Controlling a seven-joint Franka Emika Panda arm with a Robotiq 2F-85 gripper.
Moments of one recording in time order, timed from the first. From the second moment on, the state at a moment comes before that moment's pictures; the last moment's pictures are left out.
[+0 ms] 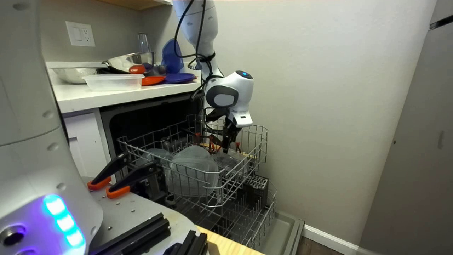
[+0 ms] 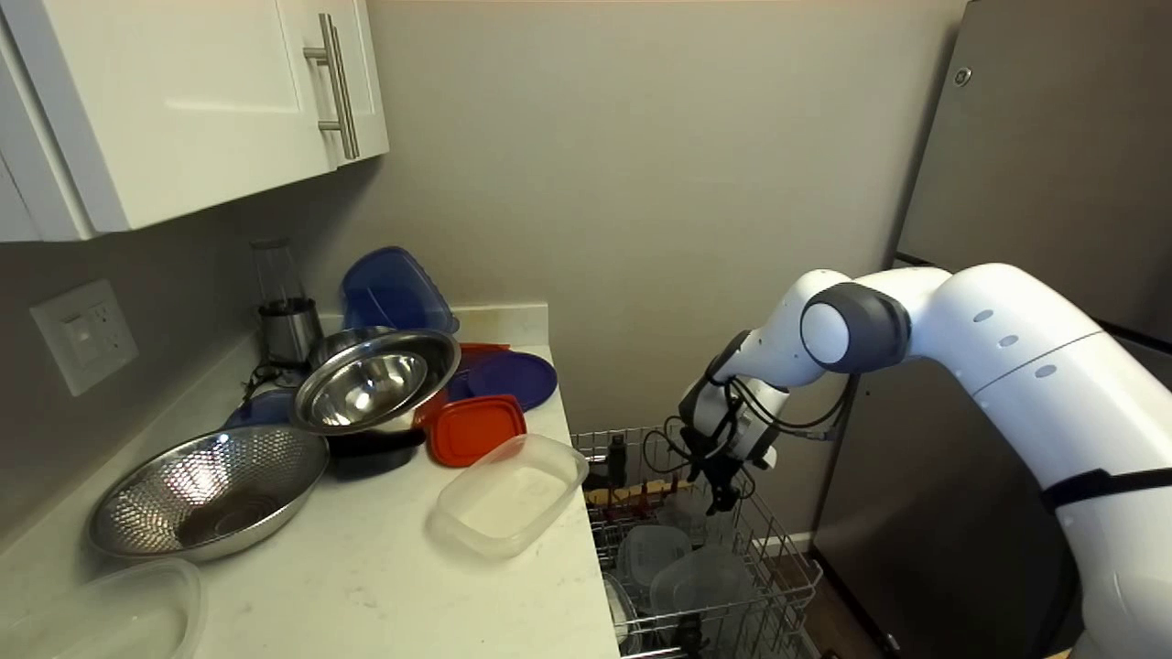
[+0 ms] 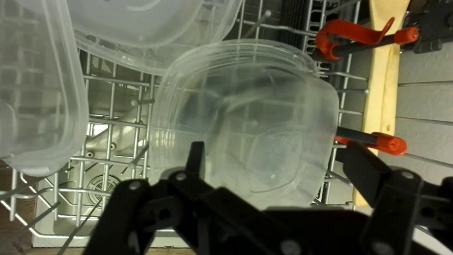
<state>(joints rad) 0.13 1.01 -0.07 -1.71 1.00 2.78 0.68</state>
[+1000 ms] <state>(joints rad) 0.16 1.02 -0.13 -1.76 0.84 2.78 0.88</state>
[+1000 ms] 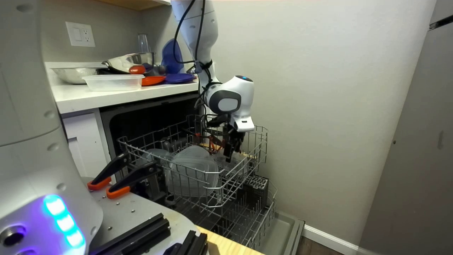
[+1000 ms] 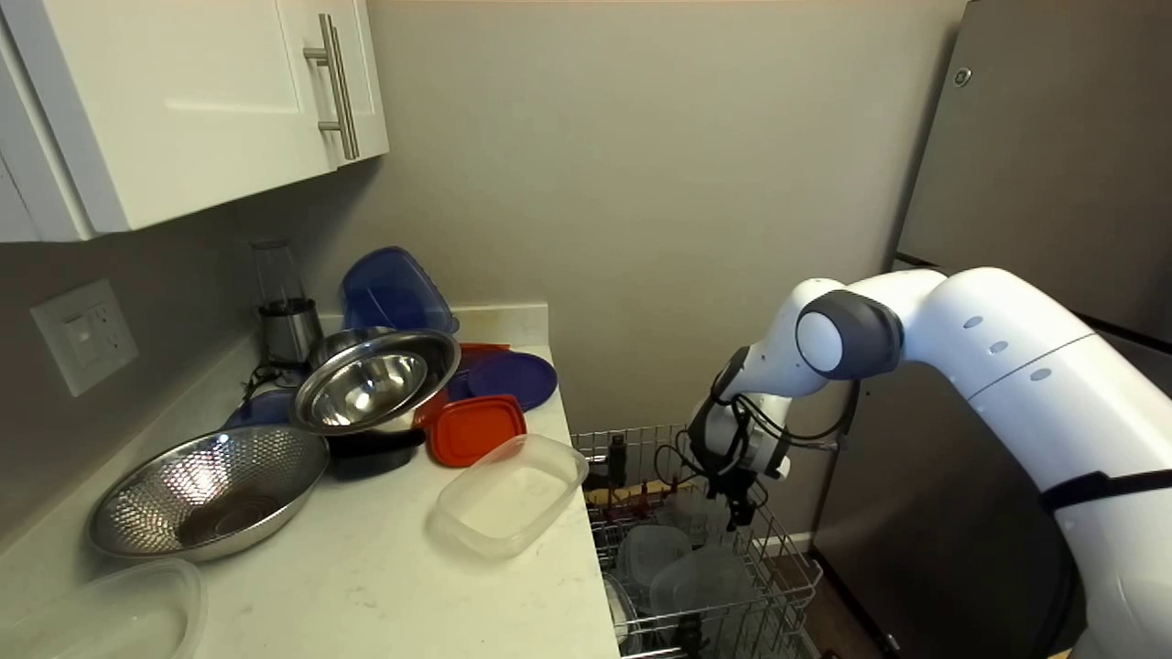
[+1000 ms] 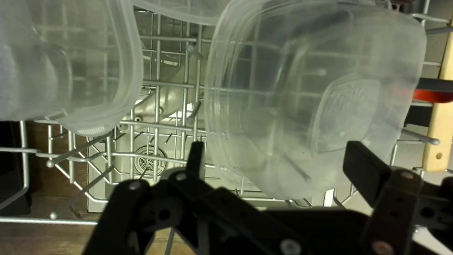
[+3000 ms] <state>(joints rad) 0.15 1.09 -0.06 -1.70 0.81 3.19 0.87</state>
